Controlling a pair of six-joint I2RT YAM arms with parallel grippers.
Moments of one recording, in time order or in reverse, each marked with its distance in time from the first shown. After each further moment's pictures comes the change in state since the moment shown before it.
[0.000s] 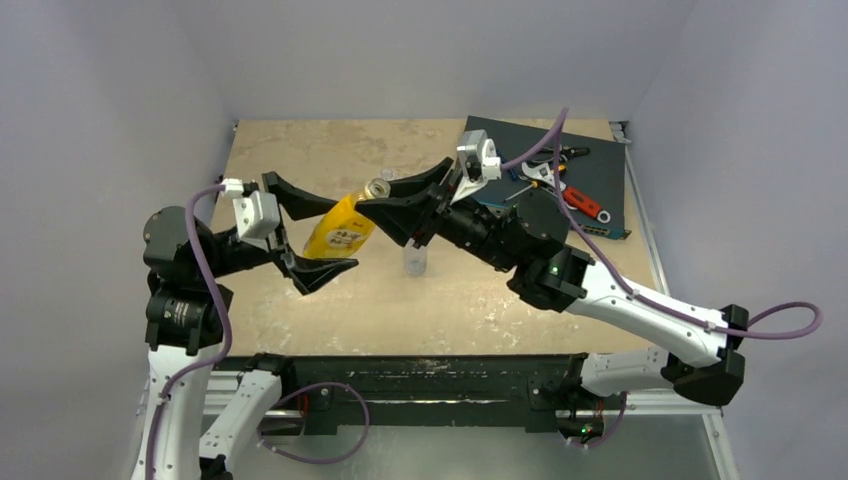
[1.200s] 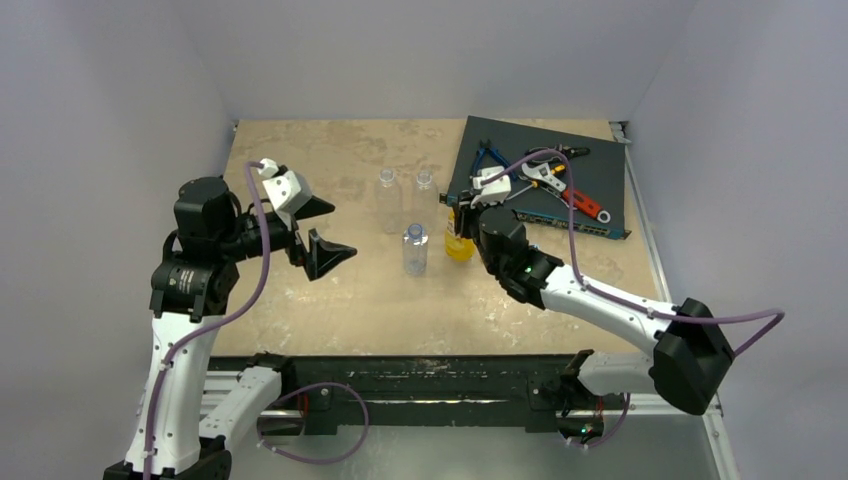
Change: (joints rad) left arm 0.000 0.138 0.092 -0.455 -0.209 0.310; right arm -0.323 0.006 -0.519 -0.032 0.584 -0.139
